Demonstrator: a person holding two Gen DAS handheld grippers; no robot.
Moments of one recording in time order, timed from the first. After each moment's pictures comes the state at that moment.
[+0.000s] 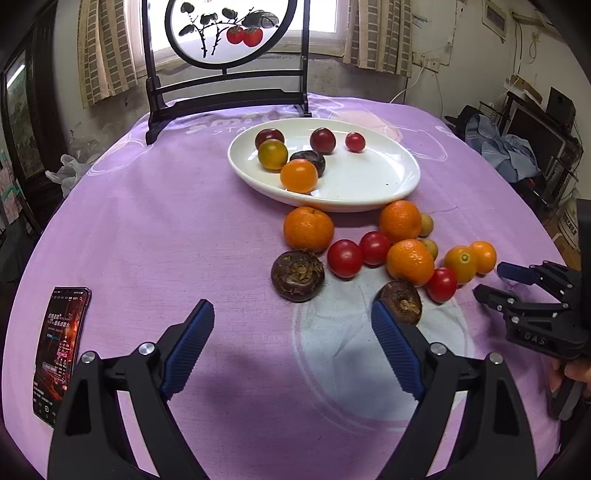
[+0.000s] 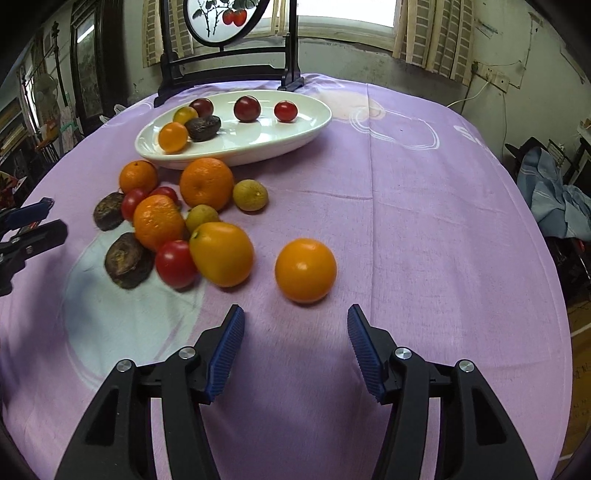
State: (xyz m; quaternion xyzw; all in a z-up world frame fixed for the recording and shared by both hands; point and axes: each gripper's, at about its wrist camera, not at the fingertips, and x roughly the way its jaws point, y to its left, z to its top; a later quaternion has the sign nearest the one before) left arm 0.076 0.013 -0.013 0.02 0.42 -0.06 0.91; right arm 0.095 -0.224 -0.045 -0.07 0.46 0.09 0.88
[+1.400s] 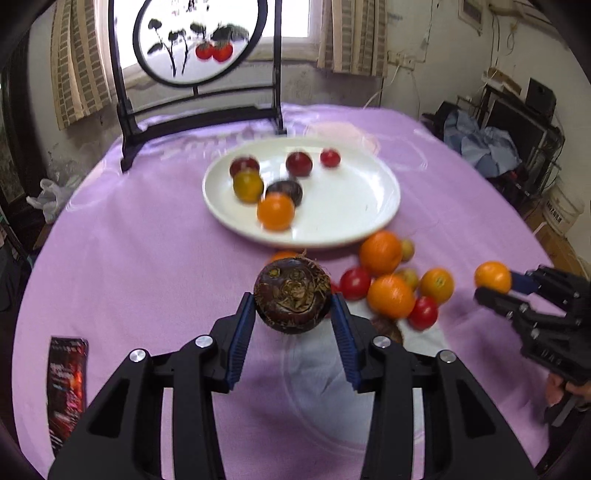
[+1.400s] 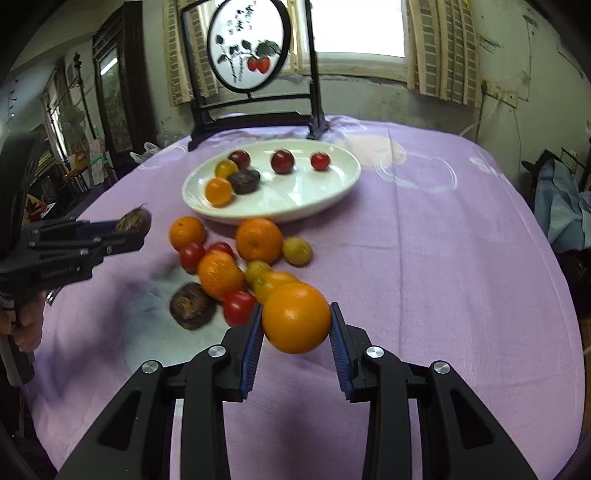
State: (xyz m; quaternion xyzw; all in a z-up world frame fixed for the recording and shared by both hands) left arm 0.108 0.004 0.021 0.04 0.41 -0.11 0.91; right arm 0.074 -0.208 0.007 -0.03 0.39 0.16 0.91
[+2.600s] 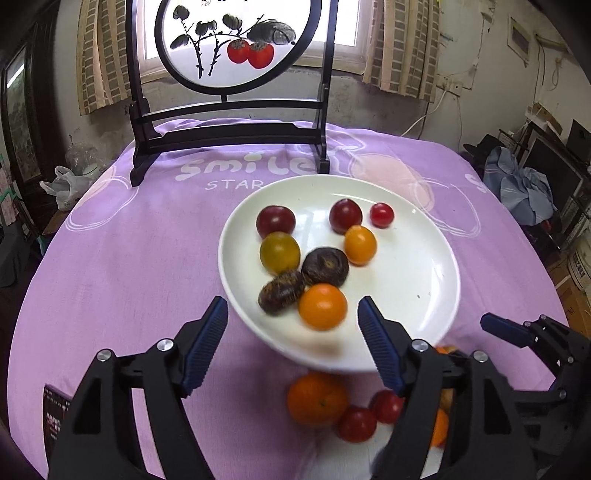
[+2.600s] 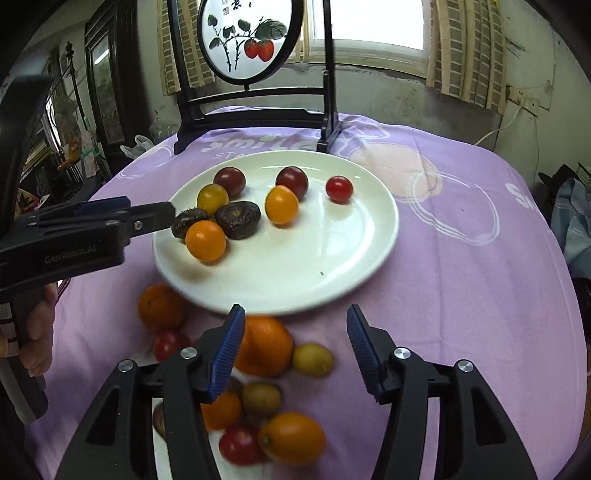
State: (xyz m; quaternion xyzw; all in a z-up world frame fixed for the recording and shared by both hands) left arm 0.205 0.008 0.022 -0.01 0.41 -0.04 0.91; right arm 0.165 -0.180 -0.001 -0.03 0.42 0.15 0.90
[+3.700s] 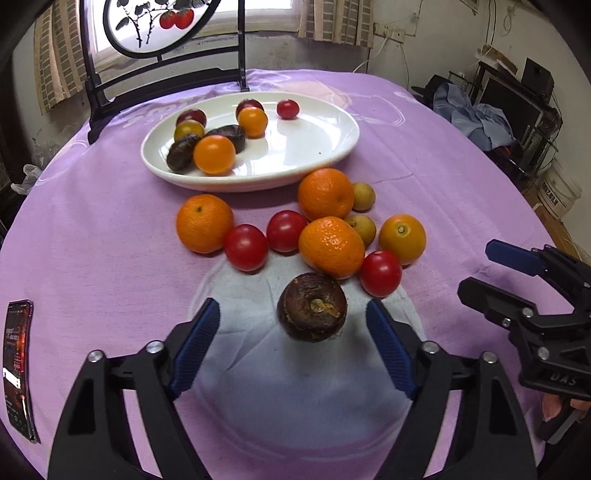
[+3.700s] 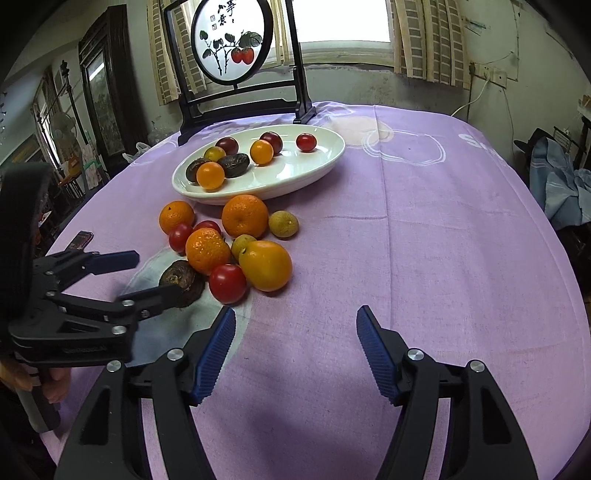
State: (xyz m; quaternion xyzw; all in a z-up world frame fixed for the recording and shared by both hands) left arm 0.092 -0.056 -0.038 0.04 0.46 -0.12 0.88; right arm 0.062 -0.233 -0.019 0.00 0.42 0.14 0.90
